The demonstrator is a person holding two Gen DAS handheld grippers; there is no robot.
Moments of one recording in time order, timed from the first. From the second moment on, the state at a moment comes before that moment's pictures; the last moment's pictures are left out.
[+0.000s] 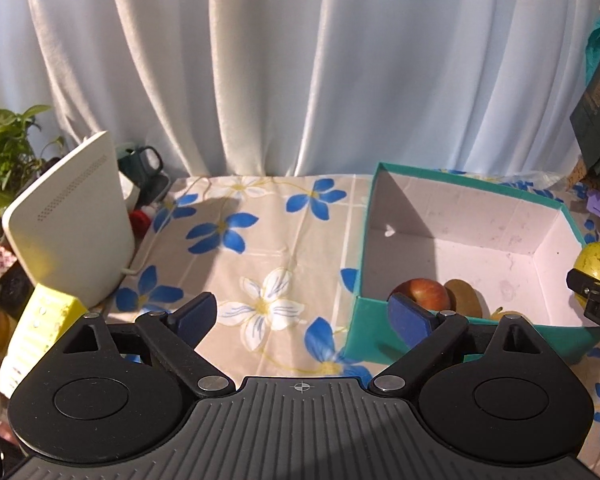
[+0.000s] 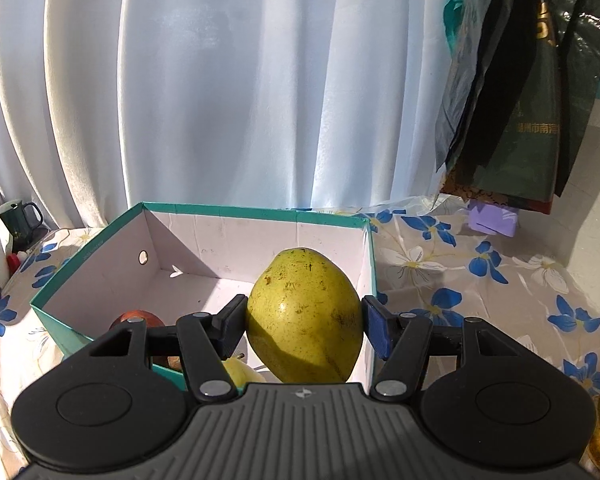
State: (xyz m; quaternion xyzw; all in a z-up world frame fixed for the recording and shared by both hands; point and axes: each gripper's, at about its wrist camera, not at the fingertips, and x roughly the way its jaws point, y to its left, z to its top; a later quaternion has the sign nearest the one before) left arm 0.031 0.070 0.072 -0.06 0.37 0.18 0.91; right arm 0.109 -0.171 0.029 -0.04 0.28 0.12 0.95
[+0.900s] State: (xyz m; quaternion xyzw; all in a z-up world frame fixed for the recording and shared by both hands) left arm 0.018 0.074 0.038 -0.05 0.42 0.18 0.89; right arm 0.162 -0.134 -0.007 -0.10 0.38 0.11 0.91
